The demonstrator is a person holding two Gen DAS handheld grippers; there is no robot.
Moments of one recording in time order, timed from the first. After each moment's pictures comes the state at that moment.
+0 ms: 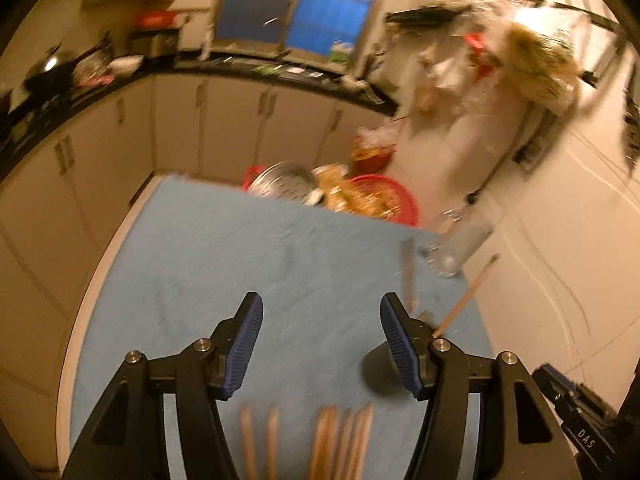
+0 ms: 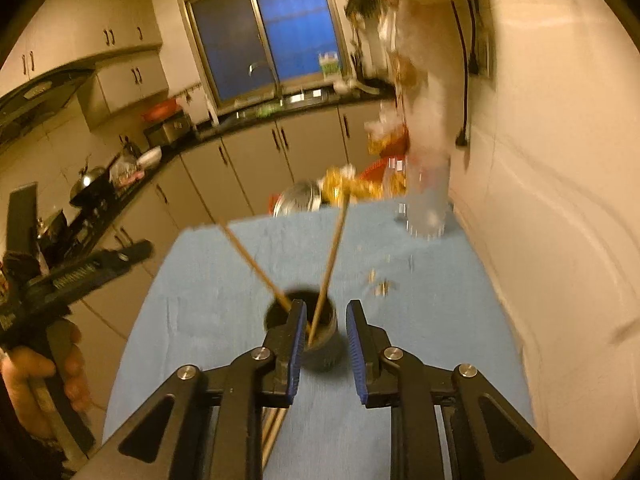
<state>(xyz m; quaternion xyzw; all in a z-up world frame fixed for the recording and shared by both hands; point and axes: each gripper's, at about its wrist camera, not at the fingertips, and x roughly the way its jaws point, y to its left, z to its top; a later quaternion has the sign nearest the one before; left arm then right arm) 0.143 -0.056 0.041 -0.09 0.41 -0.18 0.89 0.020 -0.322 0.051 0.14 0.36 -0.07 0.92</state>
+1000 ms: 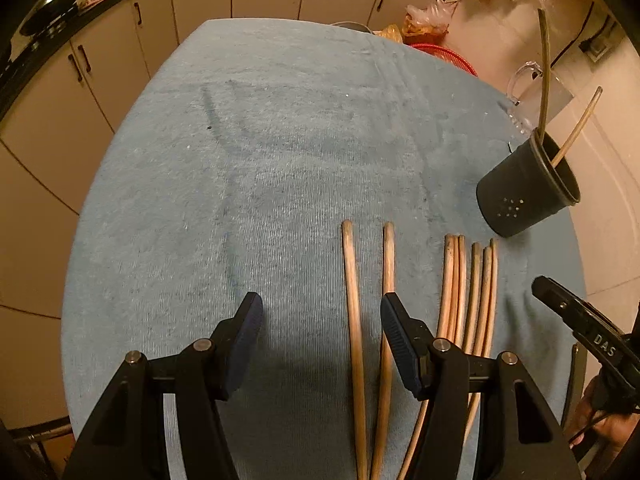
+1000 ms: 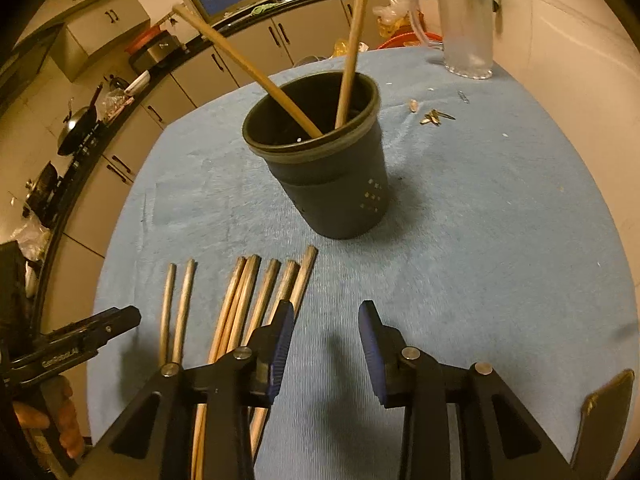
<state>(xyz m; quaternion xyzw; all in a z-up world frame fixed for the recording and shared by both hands) 0.110 -0.017 -0.100 -0.01 0.57 -0.14 0.81 0.053 -0.282 -0.106 0.19 0.50 -0.02 0.85</state>
